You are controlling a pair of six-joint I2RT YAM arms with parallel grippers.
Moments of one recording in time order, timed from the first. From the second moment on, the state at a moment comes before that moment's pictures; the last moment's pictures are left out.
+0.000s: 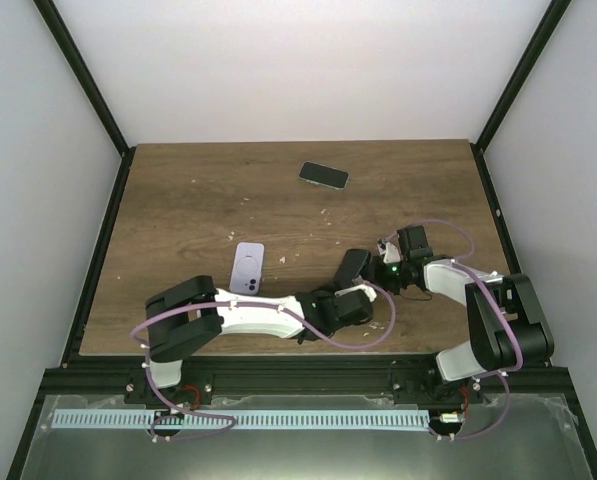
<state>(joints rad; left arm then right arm) -1.29 1.88 1.16 -0.27 -0.62 0.01 0.20 1.45 0.58 -0.21 -0.64 0.54</state>
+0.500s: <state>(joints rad) -1.30 1.93 1.14 -0.12 -0.73 0.20 0.20 1.45 0.58 -0.21 -0.64 0.54</state>
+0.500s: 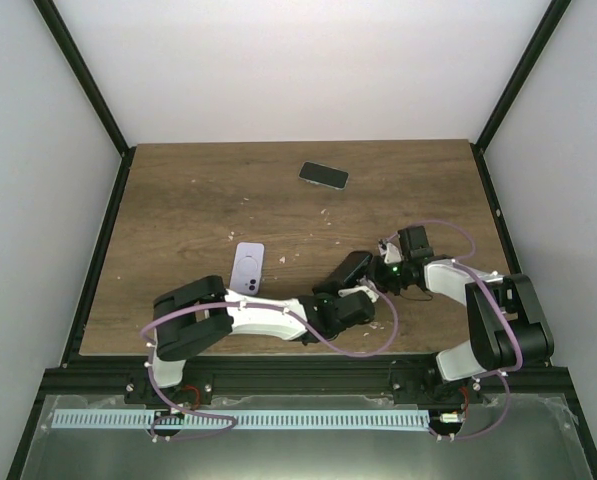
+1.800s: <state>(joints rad) -1.29 1.14 0.66 -0.26 -0.72 -0.21 -0.15 1.77 1.25 -0.90 -0.51 -0.52</state>
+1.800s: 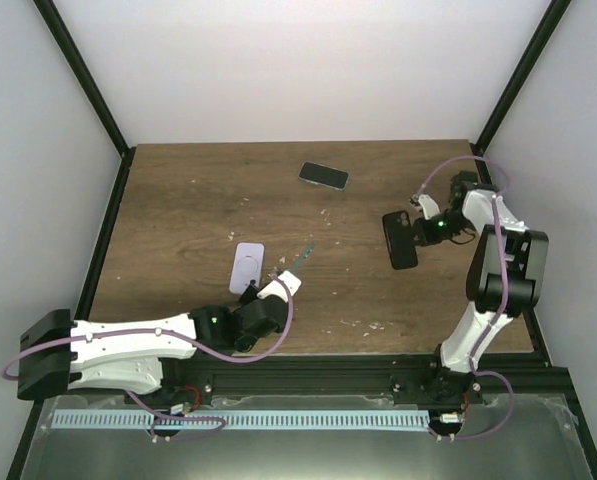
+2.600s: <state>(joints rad) -1.29 1.22 0.65 -0.27 -0.76 -0.20 -0.31 1.91 1.48 -1.02 -0.51 -0.52</state>
